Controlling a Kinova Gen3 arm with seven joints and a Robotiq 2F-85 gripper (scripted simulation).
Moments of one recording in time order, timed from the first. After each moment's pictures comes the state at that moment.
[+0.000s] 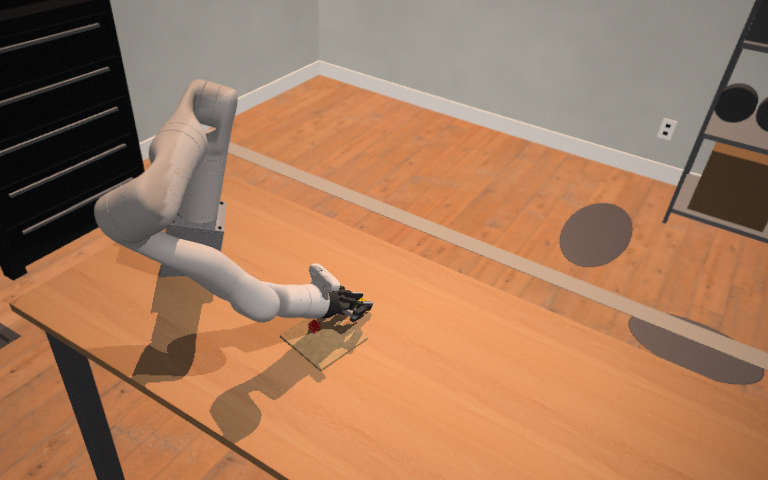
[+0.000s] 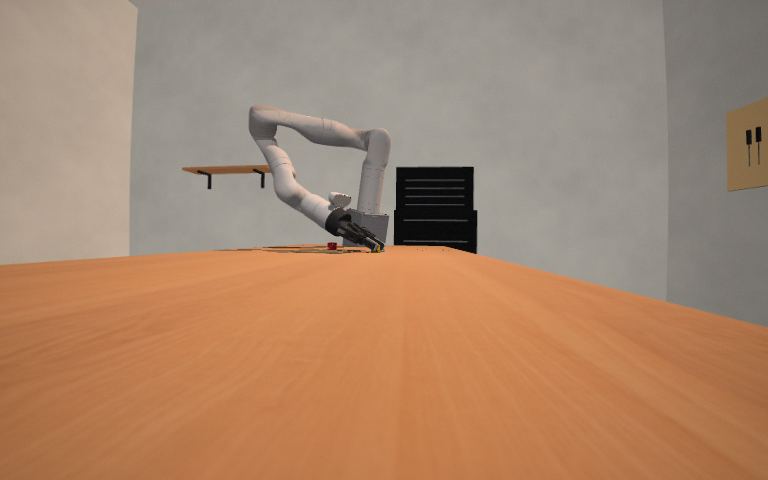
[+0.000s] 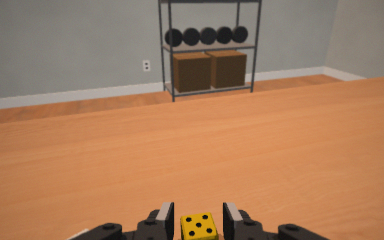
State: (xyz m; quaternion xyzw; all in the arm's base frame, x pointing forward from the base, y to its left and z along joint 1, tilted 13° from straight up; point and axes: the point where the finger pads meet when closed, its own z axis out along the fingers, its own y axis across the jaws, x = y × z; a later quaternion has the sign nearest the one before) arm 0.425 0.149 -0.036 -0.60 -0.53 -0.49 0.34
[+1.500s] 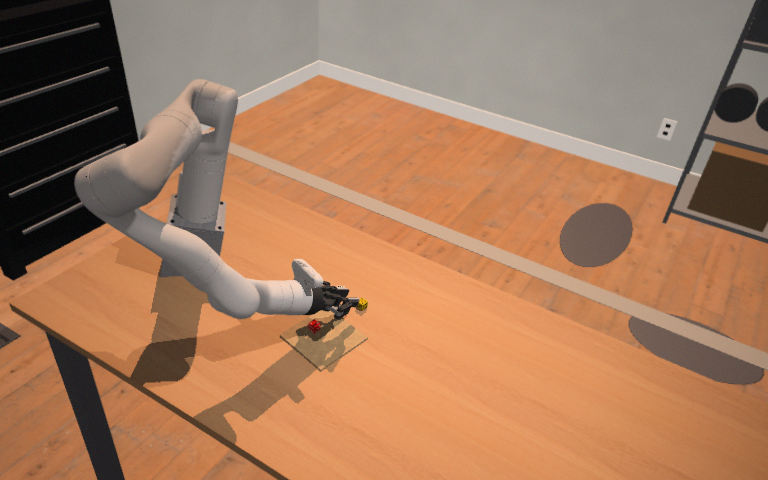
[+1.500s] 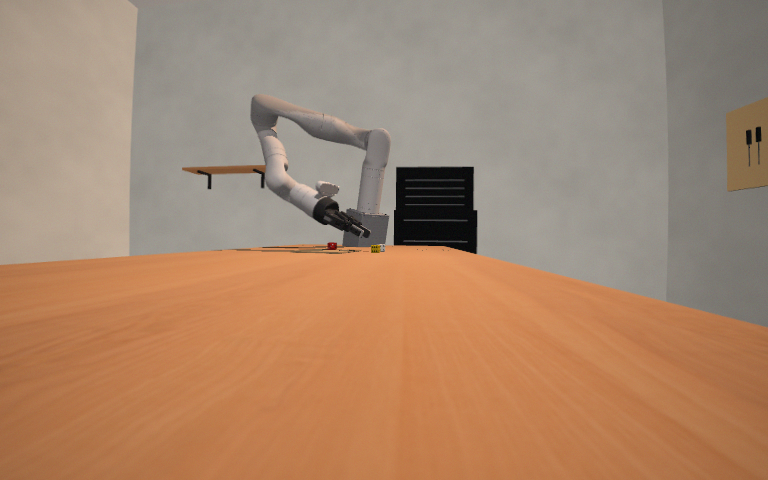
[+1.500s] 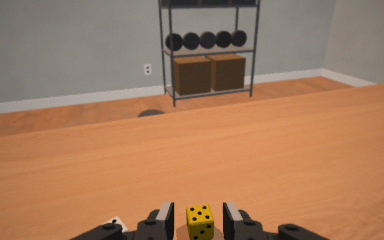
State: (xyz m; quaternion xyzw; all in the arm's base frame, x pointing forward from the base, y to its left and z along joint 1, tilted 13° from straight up) arm 0.411 0.103 -0.012 -0.60 -0.53 -0.49 0.34
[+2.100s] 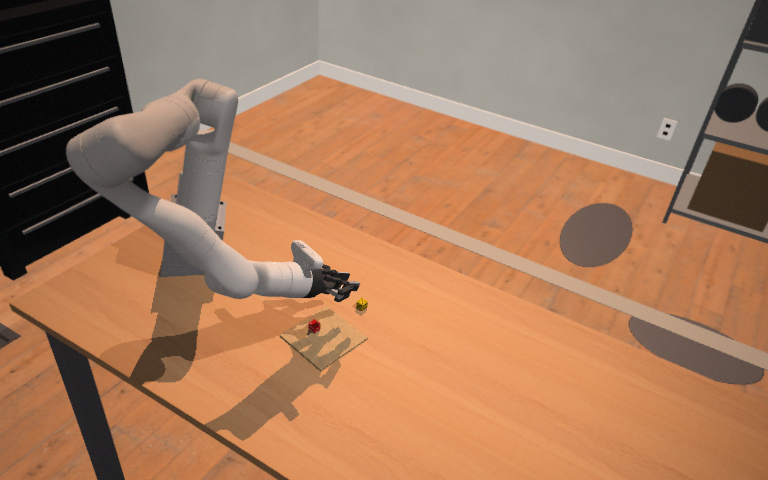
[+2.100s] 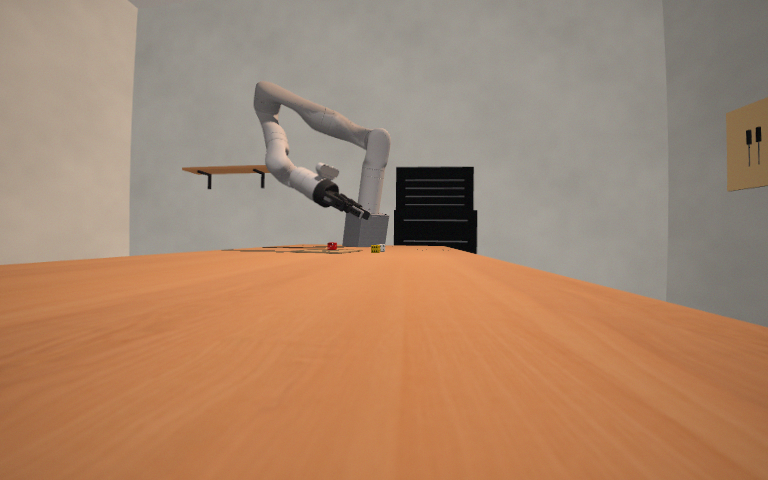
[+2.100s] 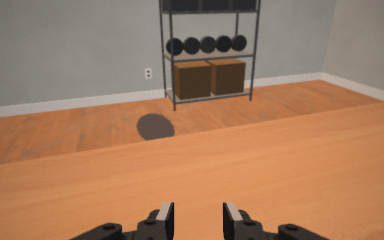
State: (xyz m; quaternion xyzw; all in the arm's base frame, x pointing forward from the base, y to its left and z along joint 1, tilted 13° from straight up) arm 0.404 0.094 0.037 -0.60 -0.53 -0.49 0.34
